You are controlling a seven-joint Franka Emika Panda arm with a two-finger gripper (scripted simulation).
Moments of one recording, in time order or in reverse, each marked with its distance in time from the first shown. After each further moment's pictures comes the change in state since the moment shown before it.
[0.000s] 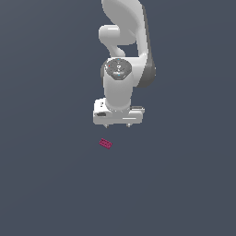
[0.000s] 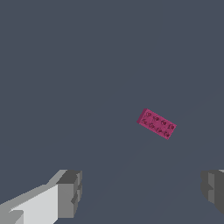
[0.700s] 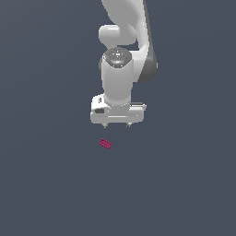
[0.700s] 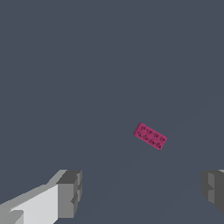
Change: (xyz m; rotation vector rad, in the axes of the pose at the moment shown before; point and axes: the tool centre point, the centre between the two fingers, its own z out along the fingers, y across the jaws) arm 0.017 0.002 -0.030 0.001 0.067 -0.018
